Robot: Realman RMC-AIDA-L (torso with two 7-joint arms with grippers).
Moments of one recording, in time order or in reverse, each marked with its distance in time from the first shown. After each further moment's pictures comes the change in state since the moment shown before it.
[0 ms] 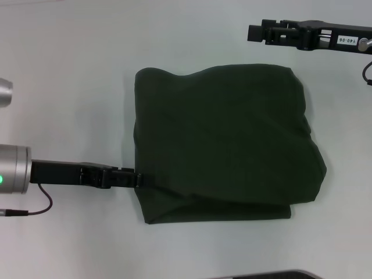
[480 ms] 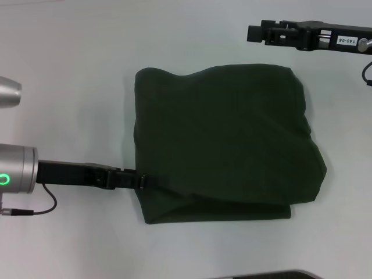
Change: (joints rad) left arm -0.006 -0.007 0.027 -0.009 -0.001 -0.036 -0.001; right arm 0.000 0.001 0.000 0.000 0.000 -0.003 0.003
